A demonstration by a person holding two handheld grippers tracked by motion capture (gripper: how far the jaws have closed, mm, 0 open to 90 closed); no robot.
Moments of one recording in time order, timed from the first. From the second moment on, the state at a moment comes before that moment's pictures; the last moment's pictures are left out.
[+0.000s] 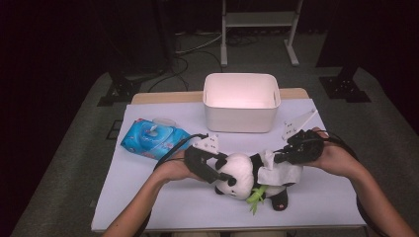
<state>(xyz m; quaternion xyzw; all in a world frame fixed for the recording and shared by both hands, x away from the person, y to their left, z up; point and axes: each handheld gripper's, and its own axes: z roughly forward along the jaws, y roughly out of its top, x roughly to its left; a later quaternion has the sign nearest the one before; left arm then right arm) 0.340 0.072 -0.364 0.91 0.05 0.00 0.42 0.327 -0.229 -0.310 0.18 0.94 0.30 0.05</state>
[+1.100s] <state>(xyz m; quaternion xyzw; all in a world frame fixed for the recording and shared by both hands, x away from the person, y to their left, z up) 0.349 0.036 -0.358 0.92 0.04 -0.04 0.38 0.302 -0.243 -0.321 0.17 0.92 0.36 0.05</state>
